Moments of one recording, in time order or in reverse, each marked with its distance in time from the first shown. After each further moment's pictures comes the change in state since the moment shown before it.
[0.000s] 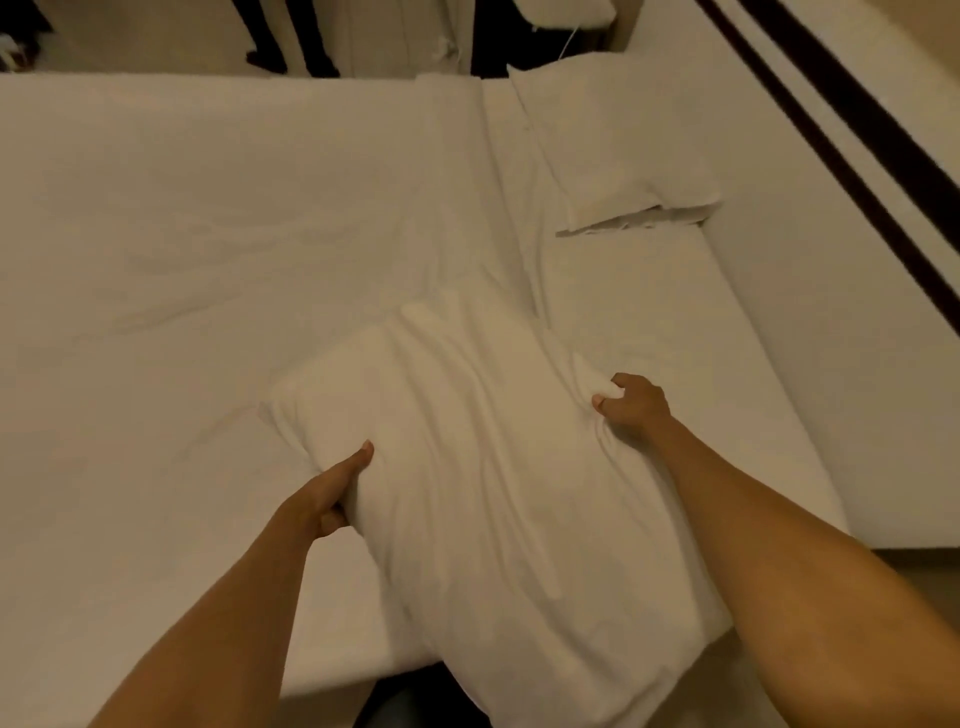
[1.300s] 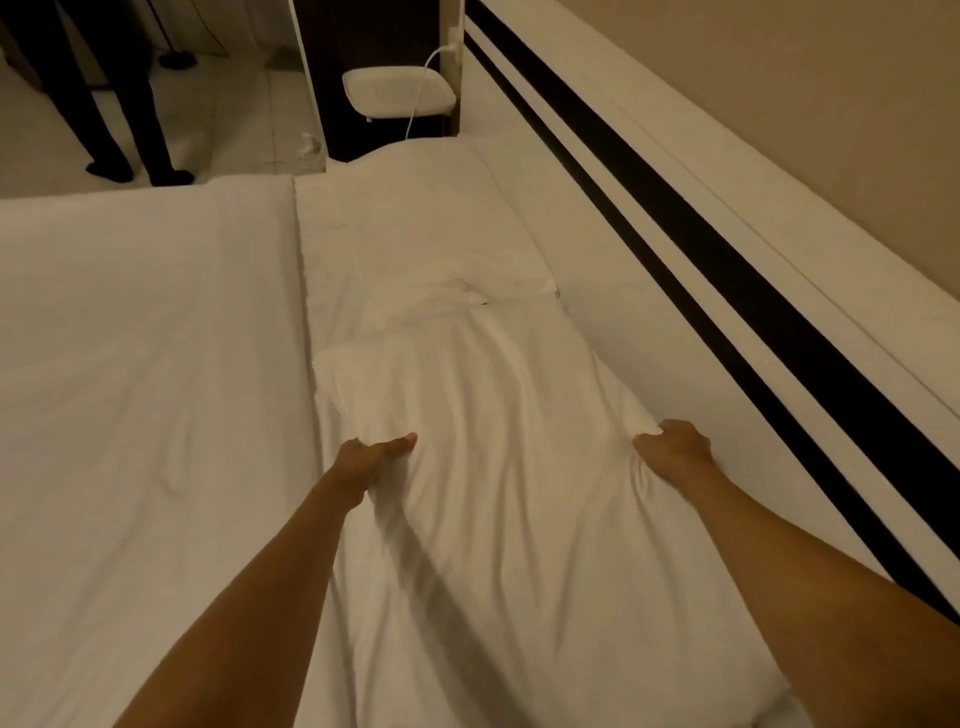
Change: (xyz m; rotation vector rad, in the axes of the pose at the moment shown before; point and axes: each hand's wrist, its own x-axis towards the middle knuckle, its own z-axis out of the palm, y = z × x) left_hand 0.220 0.188 0.498 0.353 0.034 0.345; right_hand 0.323 0.249 -0.260 0.248 0.212 0.318
